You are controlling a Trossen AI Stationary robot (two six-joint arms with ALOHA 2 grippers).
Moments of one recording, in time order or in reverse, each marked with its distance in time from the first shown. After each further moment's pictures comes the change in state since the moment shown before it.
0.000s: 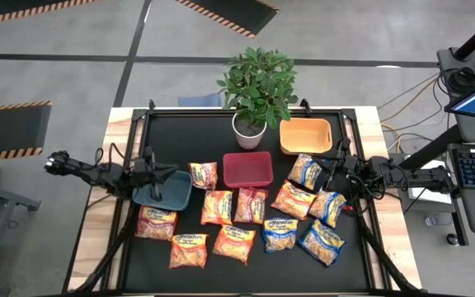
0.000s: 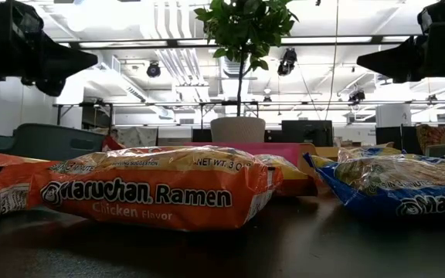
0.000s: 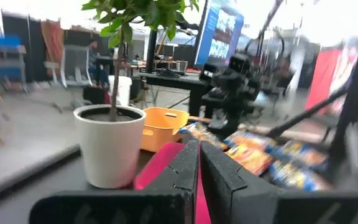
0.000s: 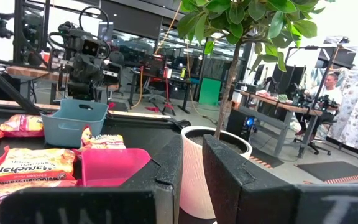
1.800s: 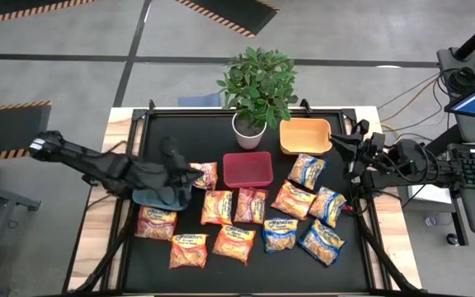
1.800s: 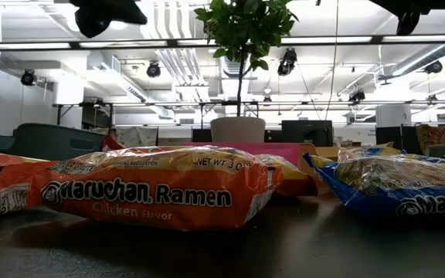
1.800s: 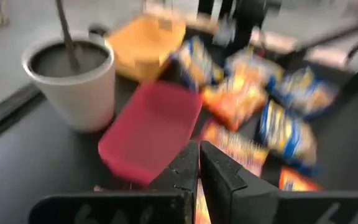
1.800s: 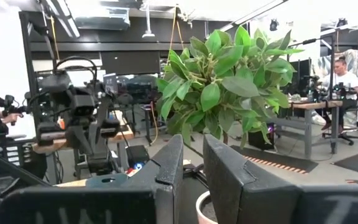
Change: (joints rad) left arm 0.000 1.029 0.901 -0.599 0.051 -0.380; right arm 0.000 0.195 0.412 -0.106 0.001 0.225
